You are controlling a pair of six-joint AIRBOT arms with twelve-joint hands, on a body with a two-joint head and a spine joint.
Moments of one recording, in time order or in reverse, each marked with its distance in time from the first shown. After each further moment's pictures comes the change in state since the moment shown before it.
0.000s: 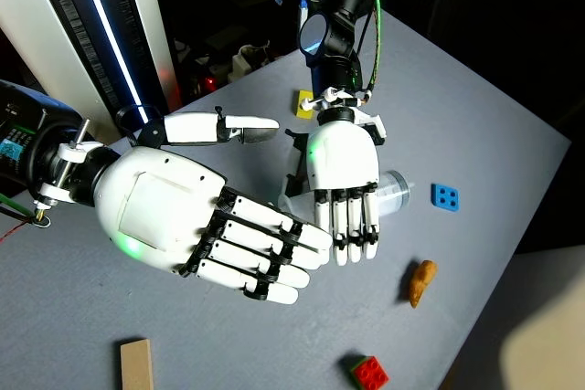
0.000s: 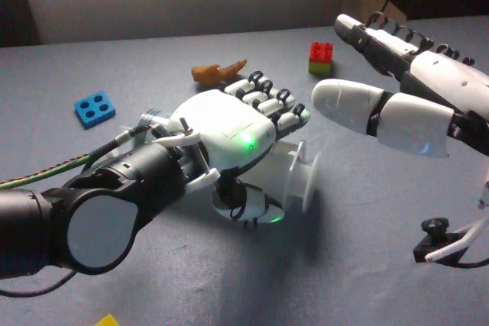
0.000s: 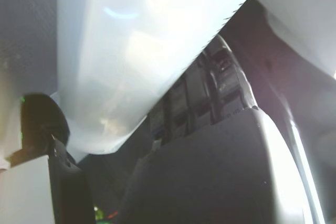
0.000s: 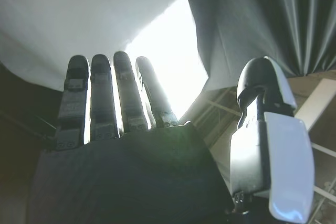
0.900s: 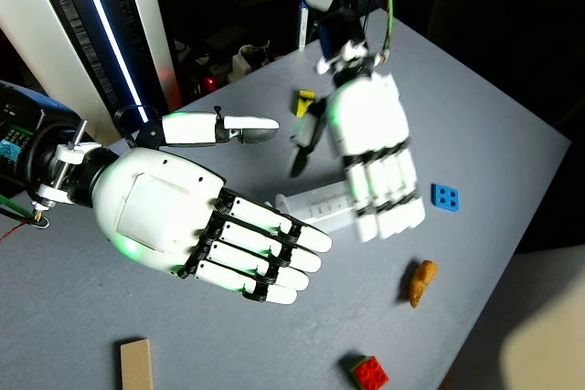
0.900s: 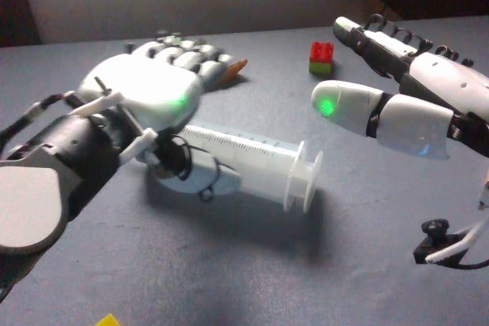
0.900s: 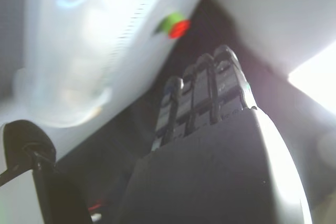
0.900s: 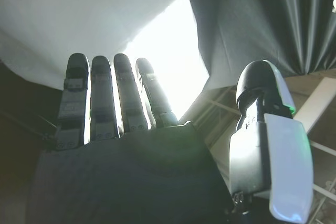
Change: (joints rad) left arm -0.079 0.244 -0.282 -0.557 0.241 0.402; right arm -0.006 0.000 0.000 -0.012 -0.005 0.002
